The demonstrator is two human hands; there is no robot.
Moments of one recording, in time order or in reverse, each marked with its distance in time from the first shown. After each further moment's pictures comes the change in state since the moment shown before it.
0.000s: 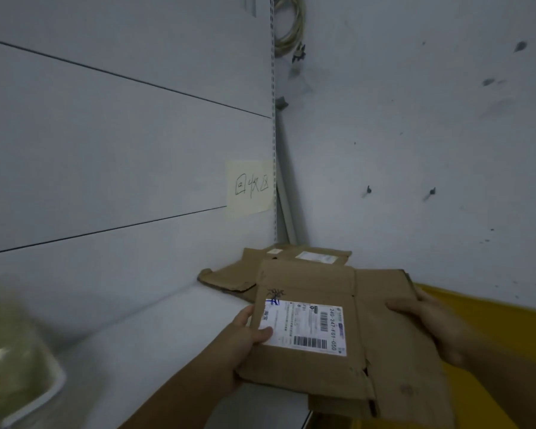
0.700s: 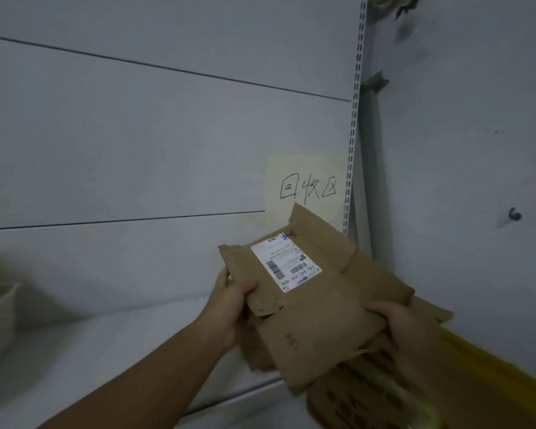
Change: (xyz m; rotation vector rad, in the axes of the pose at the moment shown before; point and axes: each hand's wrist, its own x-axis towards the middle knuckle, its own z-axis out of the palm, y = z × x) left_hand 0.163 0.058 0.044 -0.397 0.588 0.388; right_hand 0.248 -0.006 0.045 0.175 -0.265 0.140
